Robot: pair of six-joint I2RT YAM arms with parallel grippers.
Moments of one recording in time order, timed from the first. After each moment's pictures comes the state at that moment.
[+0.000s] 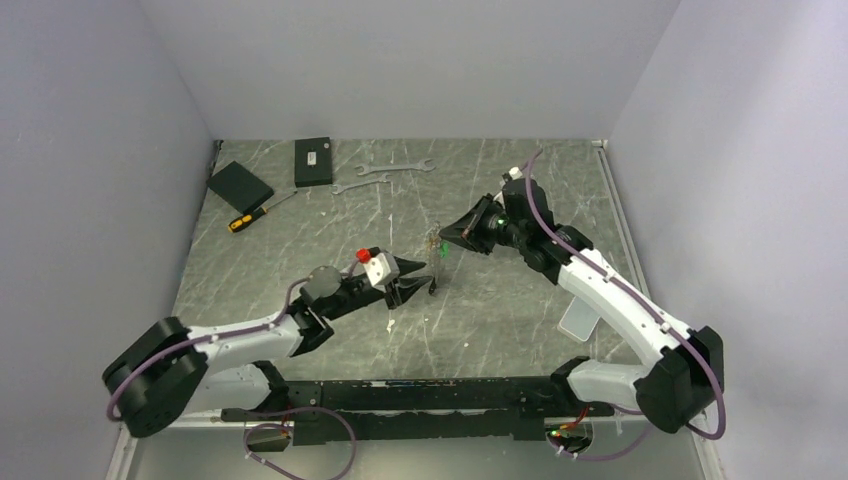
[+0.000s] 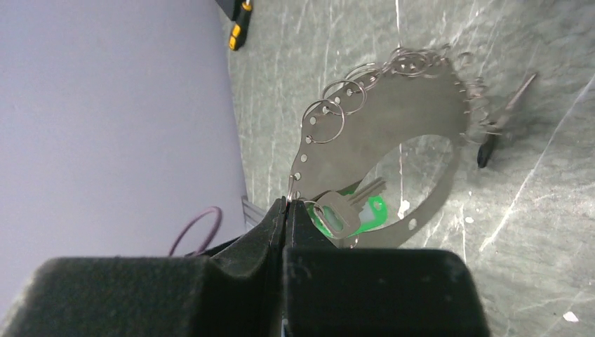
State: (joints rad) left arm -0.84 1.13 0.37 0.89 0.33 0.03; right arm 0.53 1.22 1.01 -0.34 -0.29 1.11
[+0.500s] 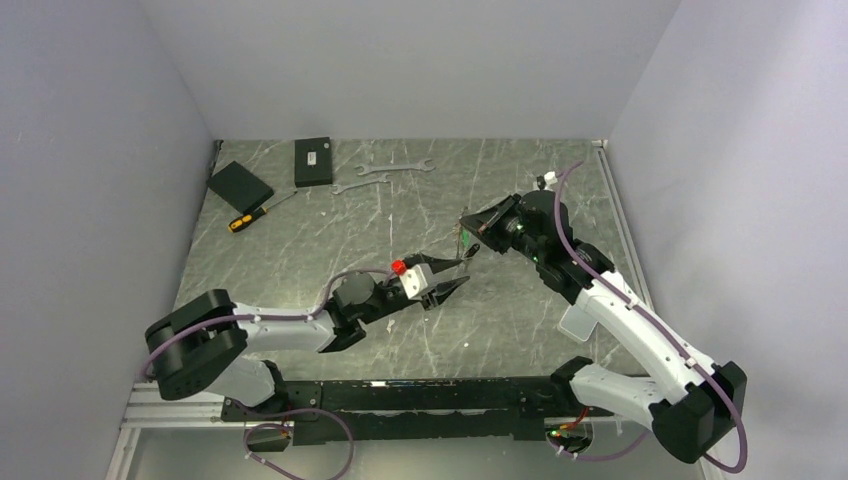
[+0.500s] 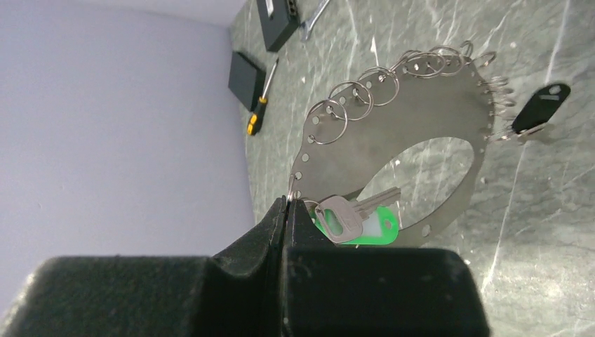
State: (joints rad) left arm -1.05 1.39 0.52 1.10 0.14 0.15; right arm 0.55 1.04 0.94 -0.31 -0.01 1.18
